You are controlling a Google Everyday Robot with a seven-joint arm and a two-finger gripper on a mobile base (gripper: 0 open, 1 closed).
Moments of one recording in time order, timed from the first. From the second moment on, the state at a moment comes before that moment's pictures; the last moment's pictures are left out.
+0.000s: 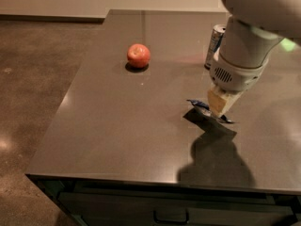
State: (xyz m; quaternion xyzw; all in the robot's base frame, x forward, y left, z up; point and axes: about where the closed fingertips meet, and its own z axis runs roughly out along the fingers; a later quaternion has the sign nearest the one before) arm 0.459 -0.165 0.887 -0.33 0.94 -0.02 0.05
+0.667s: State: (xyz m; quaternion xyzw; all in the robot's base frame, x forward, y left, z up) arm 0.471 -0.148 0.931 -0.36 0.93 -0.01 0.09
